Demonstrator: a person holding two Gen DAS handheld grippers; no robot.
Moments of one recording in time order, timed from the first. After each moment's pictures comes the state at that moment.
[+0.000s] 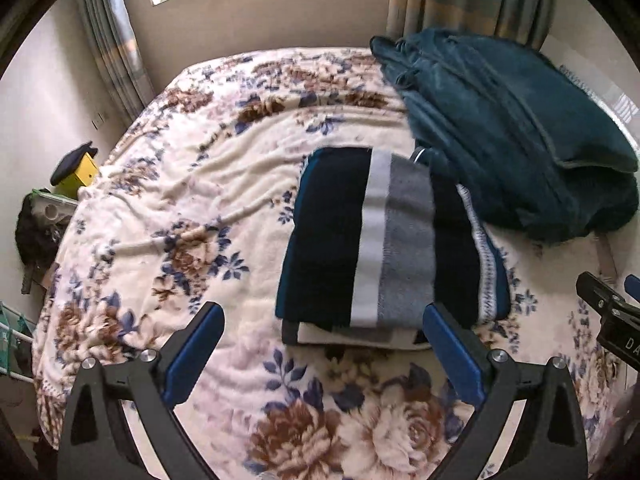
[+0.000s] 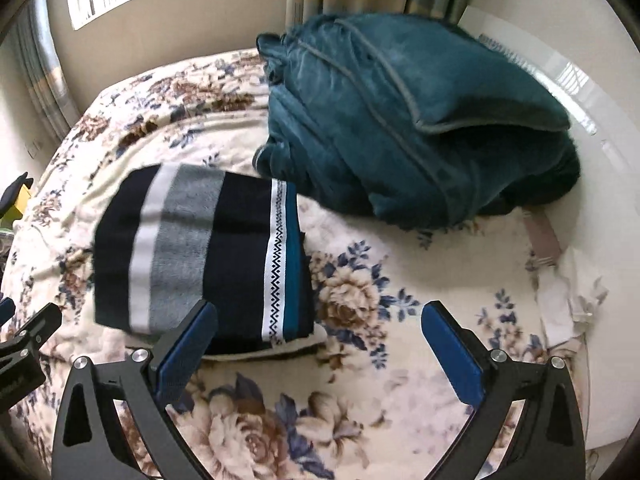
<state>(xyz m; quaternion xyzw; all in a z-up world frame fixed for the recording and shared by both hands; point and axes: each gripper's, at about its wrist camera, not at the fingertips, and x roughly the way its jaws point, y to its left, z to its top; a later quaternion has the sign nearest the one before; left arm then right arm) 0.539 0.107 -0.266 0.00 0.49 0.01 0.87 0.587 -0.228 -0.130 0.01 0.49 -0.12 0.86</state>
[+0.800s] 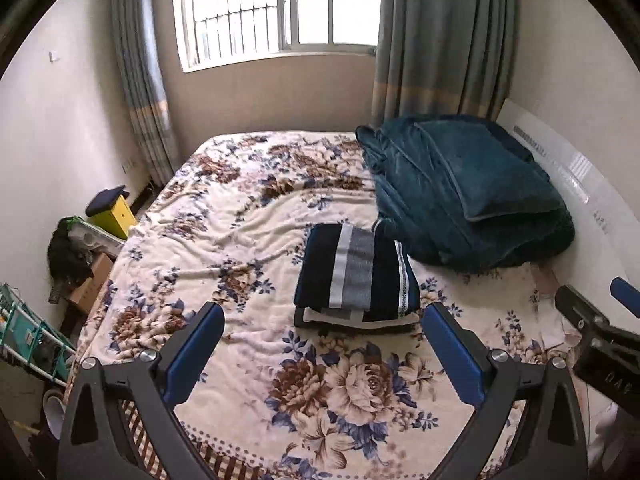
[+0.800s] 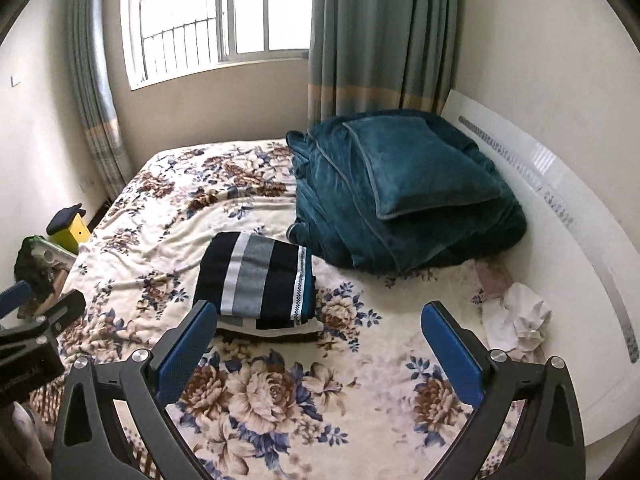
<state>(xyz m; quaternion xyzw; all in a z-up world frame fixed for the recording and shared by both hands) 0.335 0.101 -0.041 -0.01 0.38 0.00 0.92 0.338 -0.194 0.140 0.00 0.38 -0.08 0.92</state>
